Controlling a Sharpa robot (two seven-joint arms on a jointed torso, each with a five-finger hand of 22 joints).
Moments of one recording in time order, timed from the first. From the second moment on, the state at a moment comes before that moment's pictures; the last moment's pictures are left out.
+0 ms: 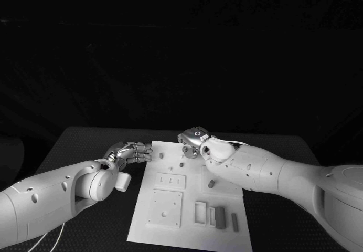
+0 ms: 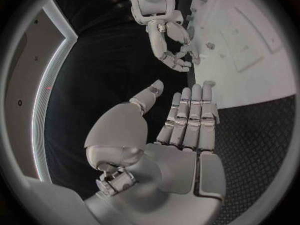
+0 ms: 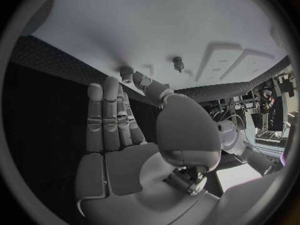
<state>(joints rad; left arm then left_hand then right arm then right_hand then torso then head) 1.28 -0.67 -0.16 1.25 -0.03 -0.27 0.21 1.03 -0.01 0.48 -0.28 0.05 0.73 0.18 0.40 0.39 1.00 0.15 0.15 0.10 0.88 0.11 0.39 0.60 0.02 0.87 0.02 0.13 0.73 1.25 -0.34 -0.14 0.82 -1.79 -0.46 -0.07 1.17 -0.16 0.68 -0.29 0.09 0.81 0.18 0.31 0.40 1.13 0.12 0.06 0.11 1.23 0.01 0.66 0.82 0.21 1.07 0.04 0.73 1.31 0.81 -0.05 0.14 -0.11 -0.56</state>
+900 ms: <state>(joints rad) 1.28 -0.68 -0.16 1.25 -0.03 -0.27 0.21 1.03 -0.01 0.48 -0.29 0.05 0.73 0.19 0.39 0.39 1.01 0.16 0.15 0.10 0.88 0.12 0.38 0.60 0.02 0.88 0.02 0.13 0.73 1.29 -0.54 -0.03 1.06 -1.62 -0.47 -0.03 1.16 -0.17 0.68 -0.28 0.09 0.82 0.19 0.32 0.40 1.14 0.12 0.08 0.10 1.24 0.02 0.67 0.83 0.21 1.07 0.04 0.73 1.31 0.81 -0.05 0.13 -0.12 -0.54</state>
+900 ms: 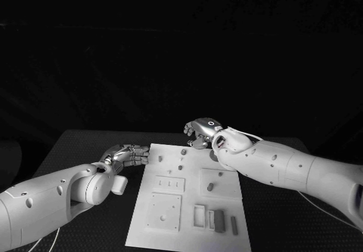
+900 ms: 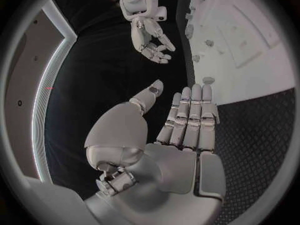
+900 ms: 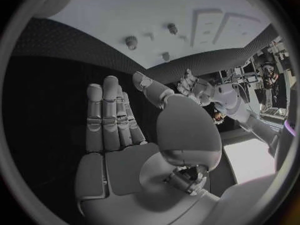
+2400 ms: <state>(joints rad) 1.28 -0.68 -0.16 1.24 -0.03 -0.26 0.21 1.03 -0.01 0.48 -0.28 0.05 0.73 0.19 0.39 0.39 1.01 0.16 0.15 0.10 0.88 0.12 0.38 0.60 0.02 0.88 0.02 0.12 0.73 1.22 -0.66 -0.03 0.99 -1.51 -0.25 -0.05 1.08 -0.24 0.65 -0.16 0.09 0.79 0.14 0.29 0.44 1.06 0.04 1.02 1.28 1.18 -0.07 1.32 1.11 0.21 1.04 -0.03 1.20 1.31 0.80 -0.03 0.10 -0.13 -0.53</state>
